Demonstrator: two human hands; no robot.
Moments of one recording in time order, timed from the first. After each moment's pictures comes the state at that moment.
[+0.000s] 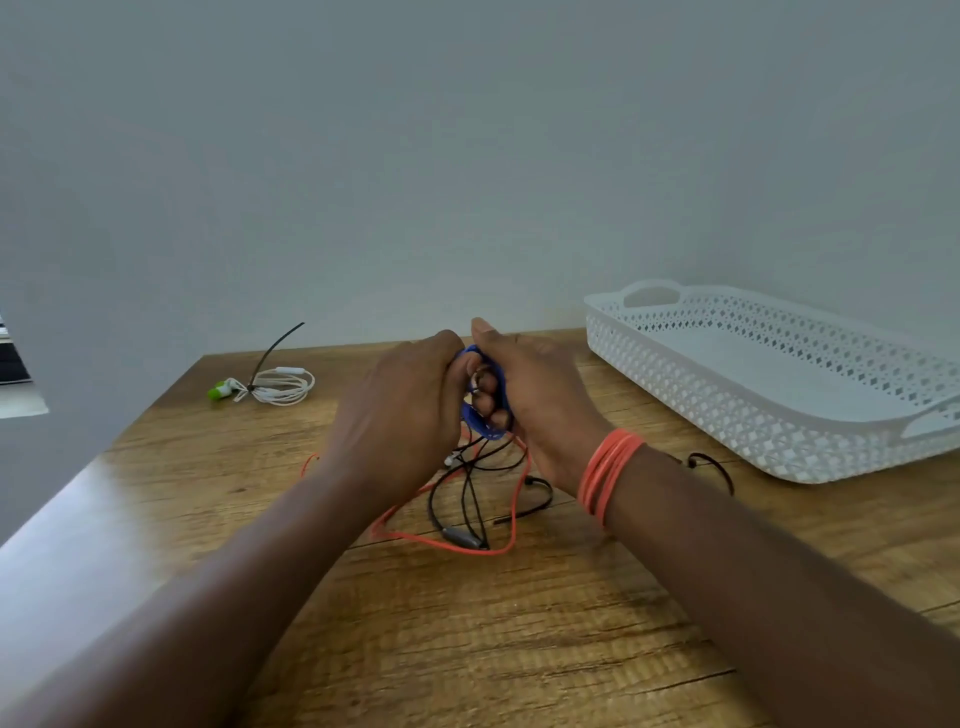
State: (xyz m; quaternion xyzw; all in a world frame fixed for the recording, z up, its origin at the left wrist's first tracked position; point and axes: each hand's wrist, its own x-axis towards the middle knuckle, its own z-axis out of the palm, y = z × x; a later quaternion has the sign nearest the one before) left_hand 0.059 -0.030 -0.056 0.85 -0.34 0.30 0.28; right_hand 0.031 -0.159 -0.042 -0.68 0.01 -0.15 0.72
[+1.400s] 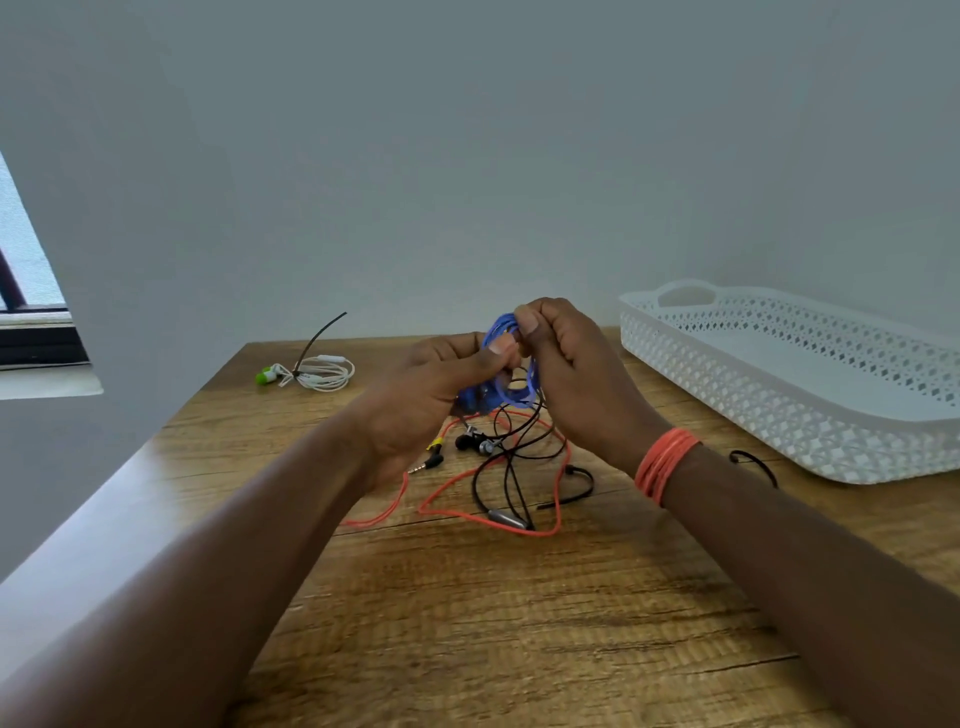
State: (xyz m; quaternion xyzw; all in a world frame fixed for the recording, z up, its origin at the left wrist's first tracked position) left_hand 0.064 -0.012 -0.048 0.68 -0.35 -0.09 0.64; right_hand 0.037 -0.164 -0.049 -0.83 -0.15 -0.31 0.43
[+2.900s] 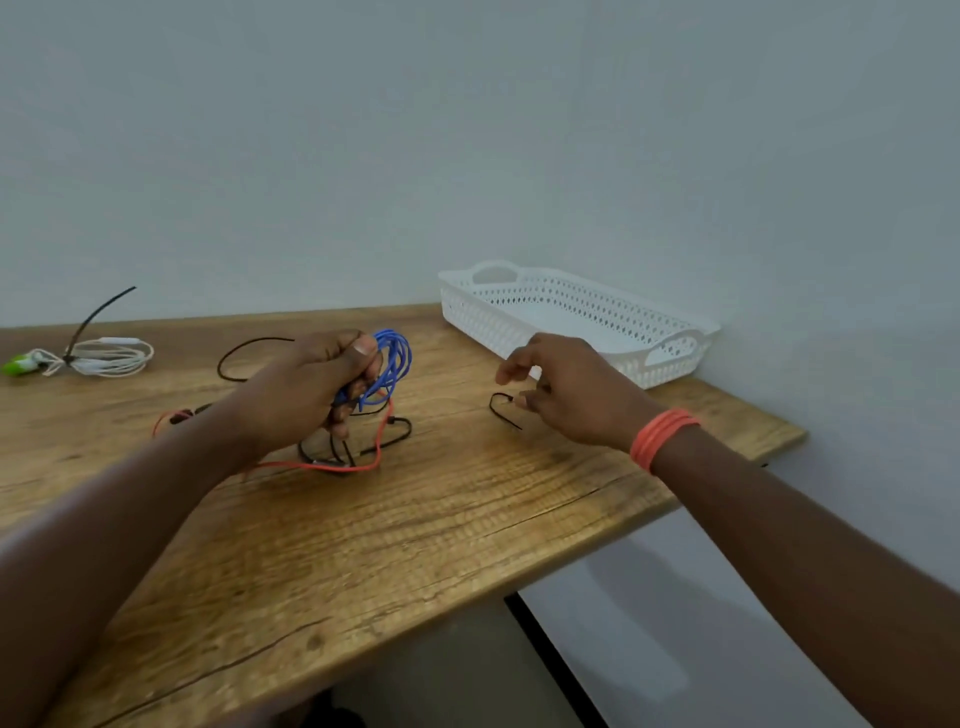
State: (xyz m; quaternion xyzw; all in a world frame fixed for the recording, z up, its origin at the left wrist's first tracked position) left_hand 0.037 -0.040 -0.059 0.73 -0.38 -0.11 0.56; right_hand -0.082 -0.270 -0.048 -0.97 0.05 -0.19 0.12
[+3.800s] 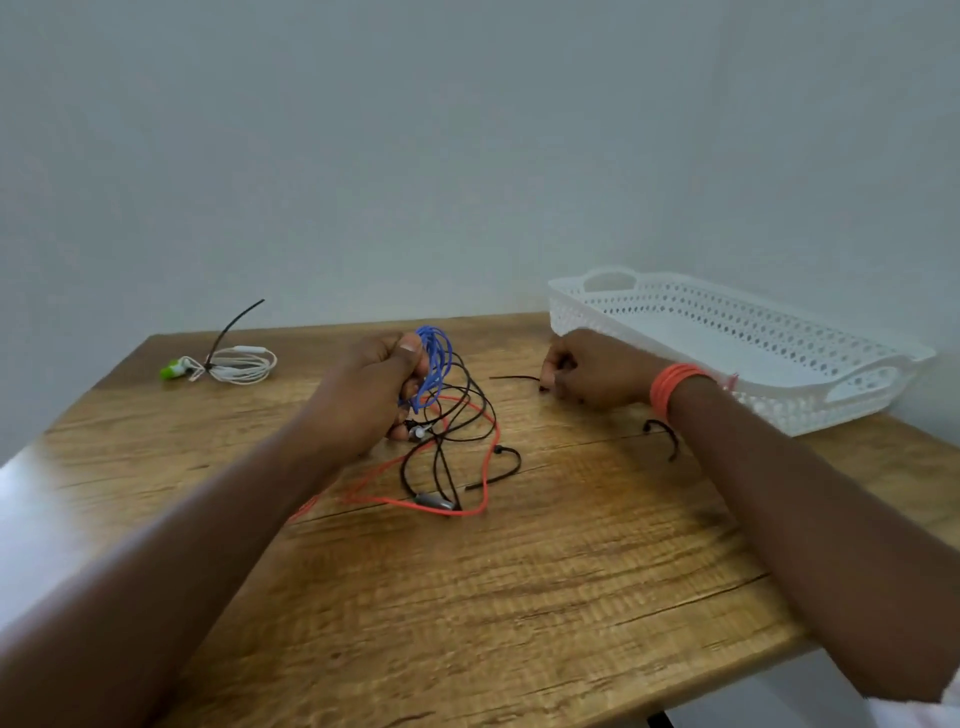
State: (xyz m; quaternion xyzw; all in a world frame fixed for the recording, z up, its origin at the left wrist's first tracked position) left_hand 0.060 -0.030 -0.059 0.76 -0.24 -0.03 0.61; right_hand 0.047 -0.271 -0.048 -0.98 0.04 -0.04 0.21
